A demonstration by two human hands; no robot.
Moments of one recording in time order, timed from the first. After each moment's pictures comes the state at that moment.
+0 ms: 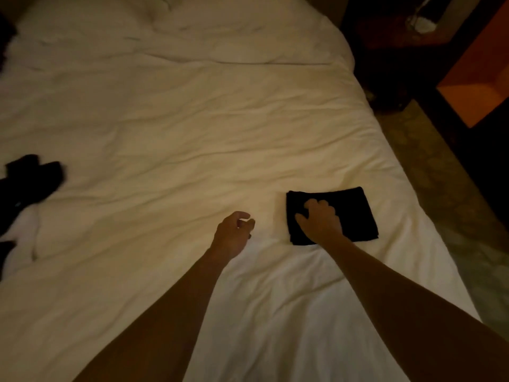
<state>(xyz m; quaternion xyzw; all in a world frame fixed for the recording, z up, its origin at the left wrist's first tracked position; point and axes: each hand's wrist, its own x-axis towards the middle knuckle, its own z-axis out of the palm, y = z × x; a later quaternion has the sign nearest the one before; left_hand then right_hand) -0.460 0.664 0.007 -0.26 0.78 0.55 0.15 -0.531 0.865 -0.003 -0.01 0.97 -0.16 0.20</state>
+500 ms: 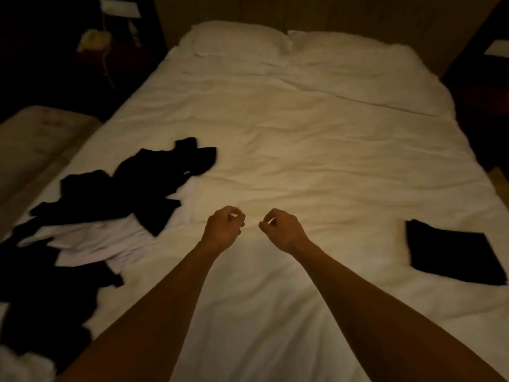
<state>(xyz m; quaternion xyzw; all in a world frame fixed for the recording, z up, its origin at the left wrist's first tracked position) -0.266 0.312 0.061 -0.33 0.77 0.55 0.01 -0.339 0.456 0.065 -0.17 0.91 -0.30 0.25</state>
